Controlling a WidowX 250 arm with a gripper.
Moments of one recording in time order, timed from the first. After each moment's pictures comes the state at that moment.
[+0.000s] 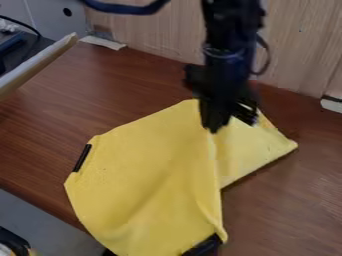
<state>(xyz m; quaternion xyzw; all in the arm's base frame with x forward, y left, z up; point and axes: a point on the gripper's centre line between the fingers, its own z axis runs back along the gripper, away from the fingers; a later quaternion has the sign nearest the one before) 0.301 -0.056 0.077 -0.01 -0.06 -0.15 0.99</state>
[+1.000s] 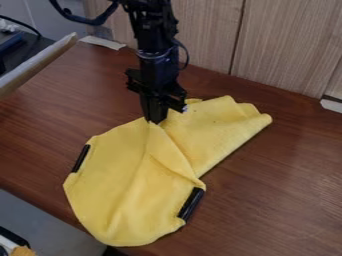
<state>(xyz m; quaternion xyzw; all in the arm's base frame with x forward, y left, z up) 0.321 0.042 0.026 -0.01 -0.01 -0.09 1.00</state>
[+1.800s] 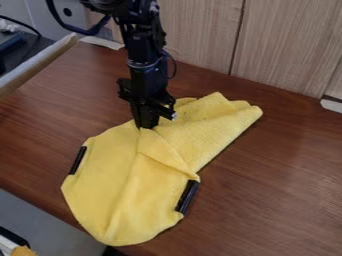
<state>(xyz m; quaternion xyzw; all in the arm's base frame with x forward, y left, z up) 0.317 0.056 0.009 -0.01 0.01 -0.08 1.00</state>
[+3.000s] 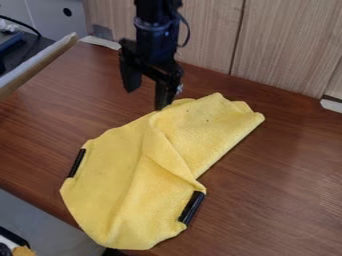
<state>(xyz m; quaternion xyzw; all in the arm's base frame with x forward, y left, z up) 0.315 0.042 0.081 0.05 -0.02 -0.11 0.99</state>
